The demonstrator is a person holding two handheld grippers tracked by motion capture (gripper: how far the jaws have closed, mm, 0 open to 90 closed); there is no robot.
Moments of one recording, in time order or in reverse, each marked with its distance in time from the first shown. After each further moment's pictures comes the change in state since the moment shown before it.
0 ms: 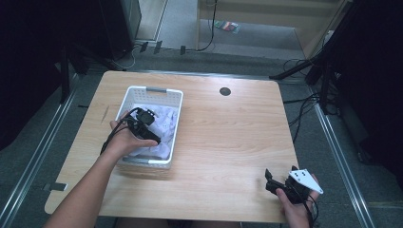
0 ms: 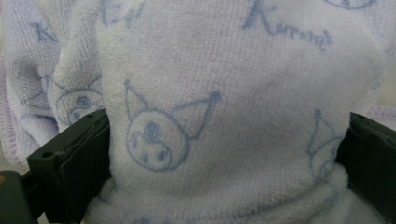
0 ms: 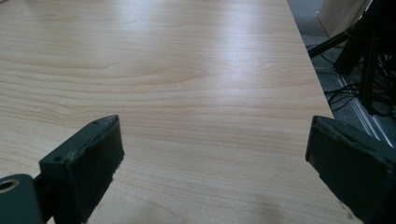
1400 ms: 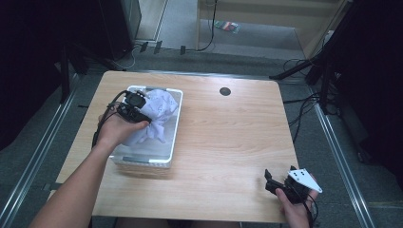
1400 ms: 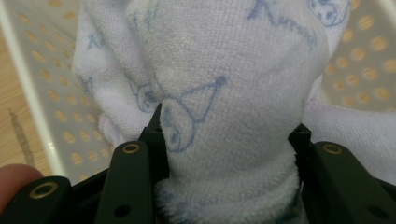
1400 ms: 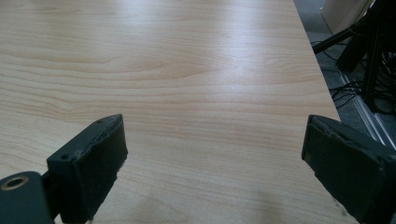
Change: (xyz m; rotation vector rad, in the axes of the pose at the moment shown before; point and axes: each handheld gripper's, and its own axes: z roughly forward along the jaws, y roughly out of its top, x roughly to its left) left arm 0.025 0.024 -0.074 -0.063 -0.014 -0.135; right arm 0.000 0.000 0.001 0.016 0.008 -0.011
